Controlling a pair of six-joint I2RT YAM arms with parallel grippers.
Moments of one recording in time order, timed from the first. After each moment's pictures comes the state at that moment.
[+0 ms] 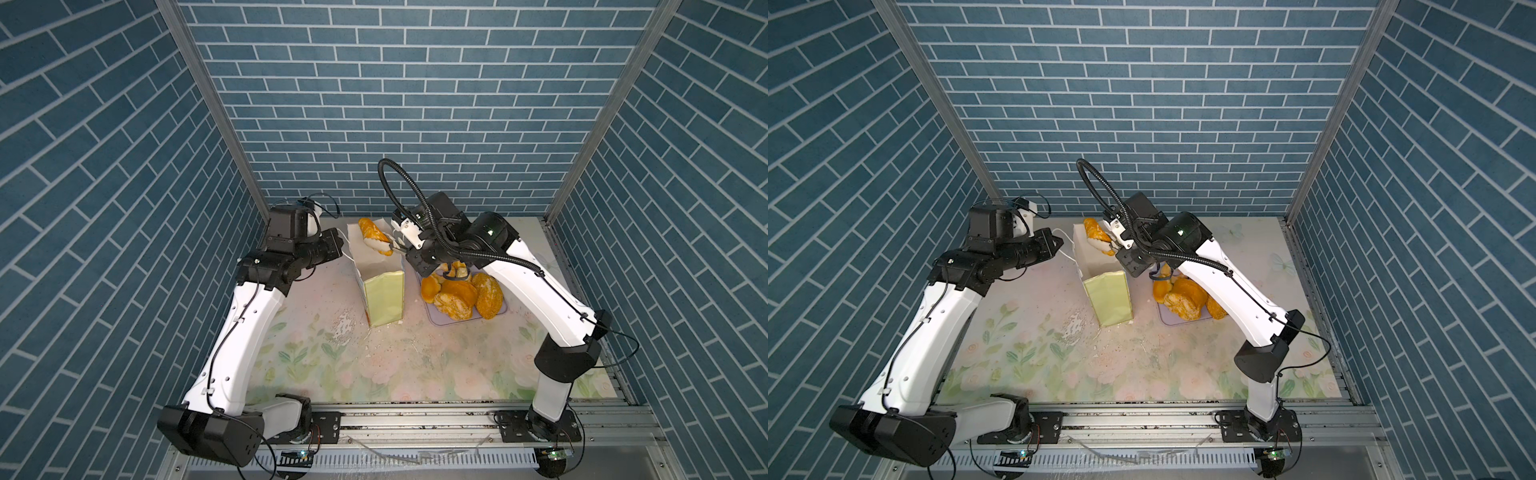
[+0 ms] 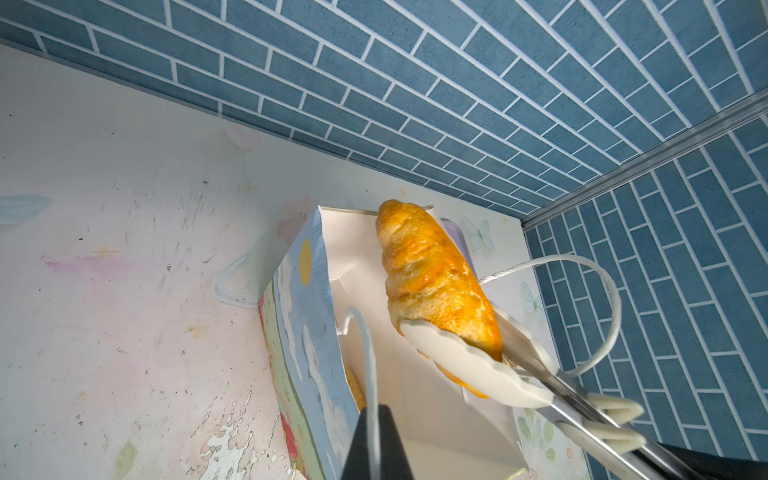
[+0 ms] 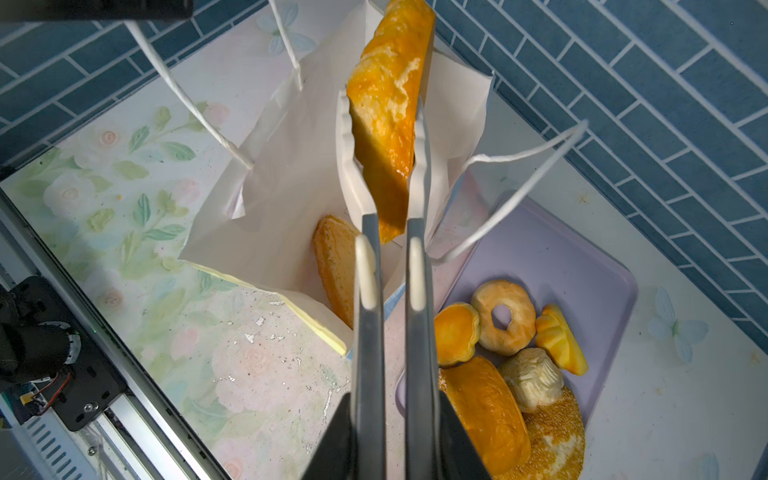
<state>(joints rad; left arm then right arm) -0.19 1.25 1.45 -0.81 0.26 -0.49 0.96 1.85 2.29 -1.32 0.13 -0.02</state>
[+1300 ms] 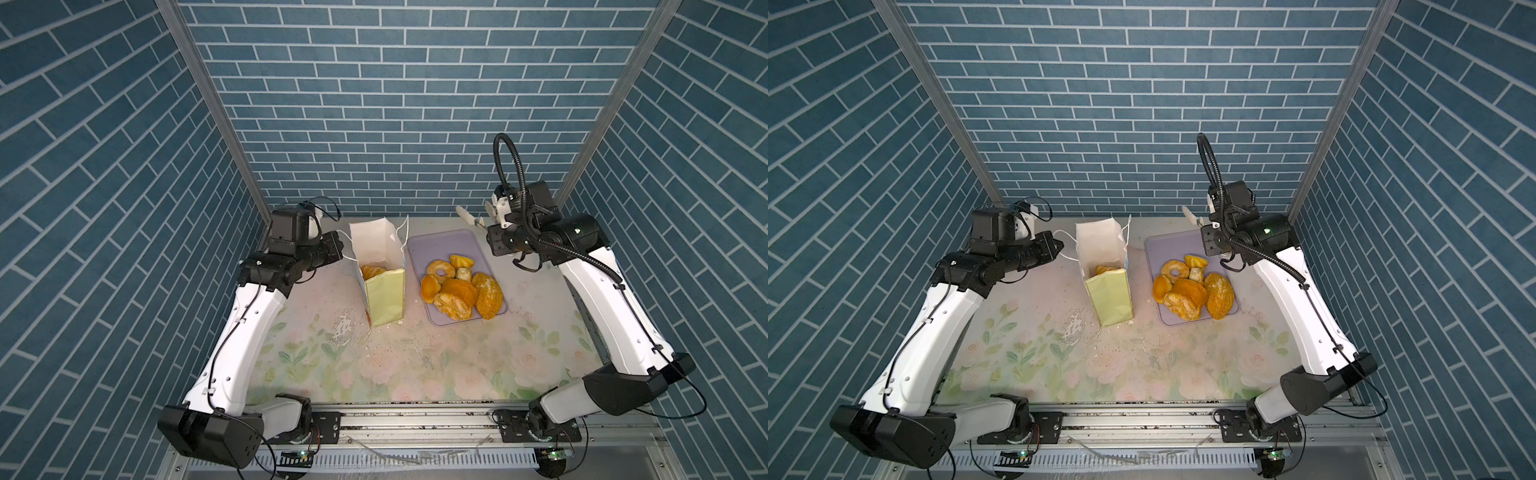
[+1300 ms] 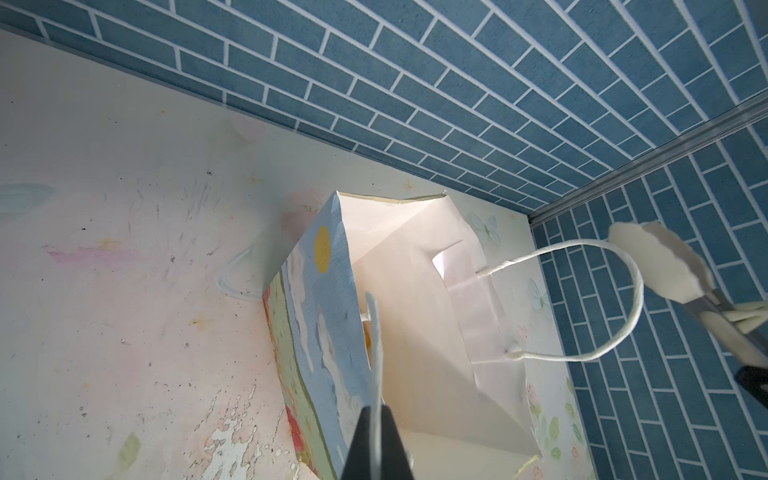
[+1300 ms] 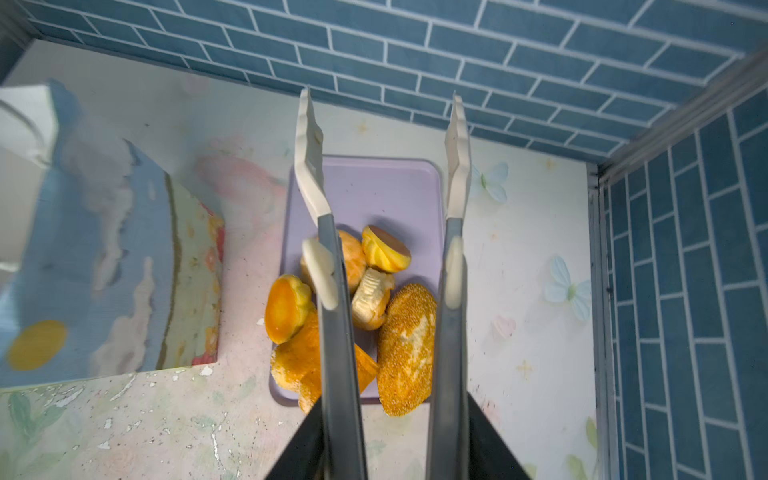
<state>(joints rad) -0.20 1.24 1.42 -0.80 0.25 -0.49 0.48 1.50 1.87 -1.24 0.21 0.14</state>
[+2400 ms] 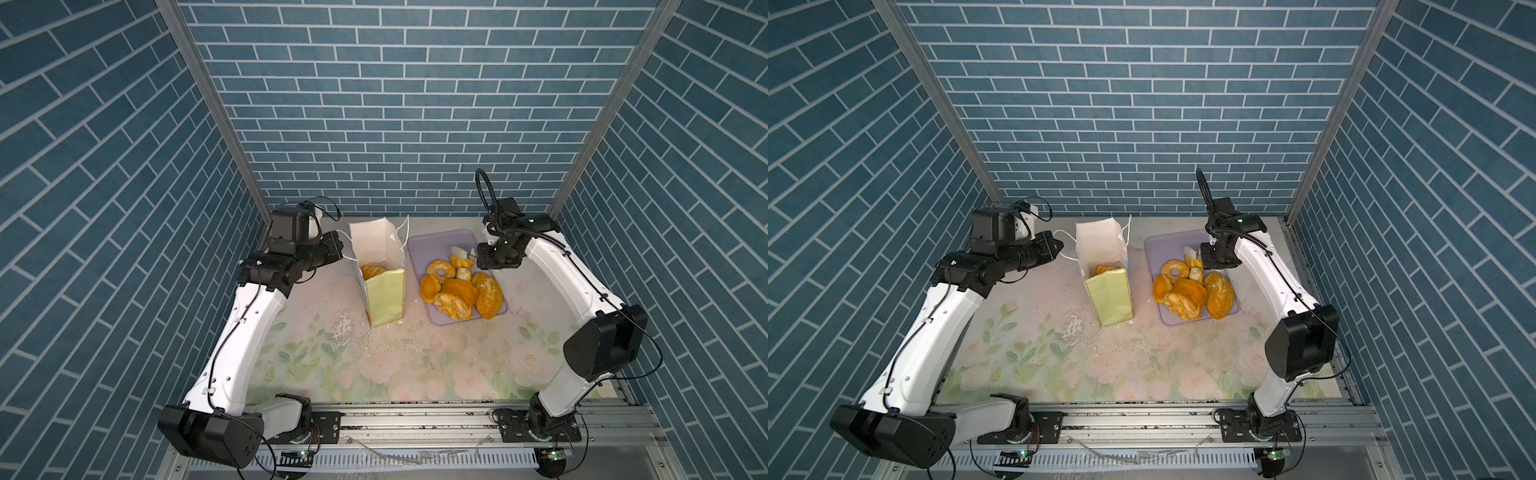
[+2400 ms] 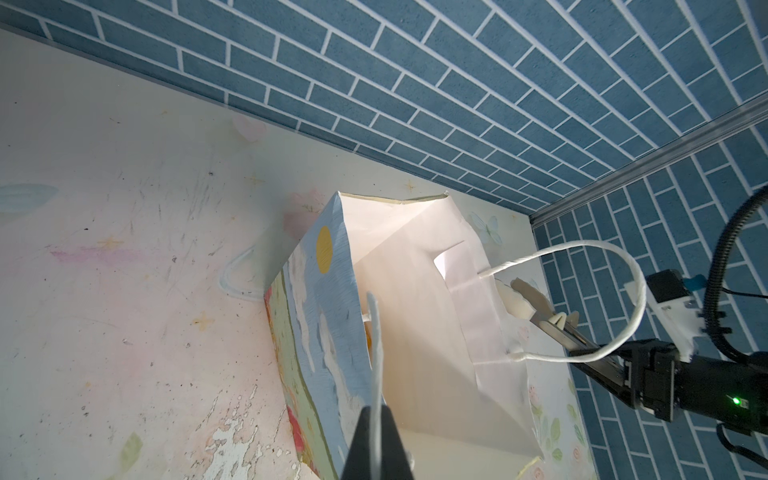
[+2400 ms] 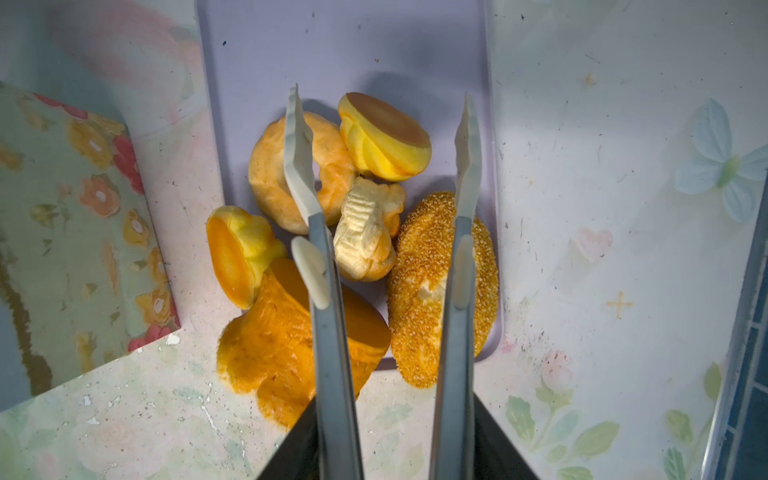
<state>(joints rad) -0.20 1.24 1.42 -0.80 0.25 -0.49 0.36 1.73 1.72 -1.19 0.02 0.17</state>
